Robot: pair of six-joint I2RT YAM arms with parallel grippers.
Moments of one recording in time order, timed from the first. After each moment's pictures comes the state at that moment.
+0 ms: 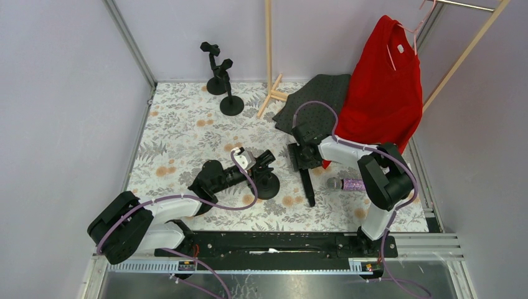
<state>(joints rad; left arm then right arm) -0.73 1.22 0.31 0.91 0.41 0.04 0.59 1.77 1.05 -0.50 0.10 0.35</state>
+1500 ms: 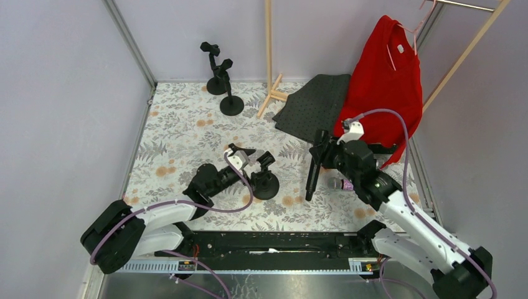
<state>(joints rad) -0.73 1.14 0.27 0.90 0.27 0.07 0.59 0.87 0.68 -0.23 0.15 0.56</state>
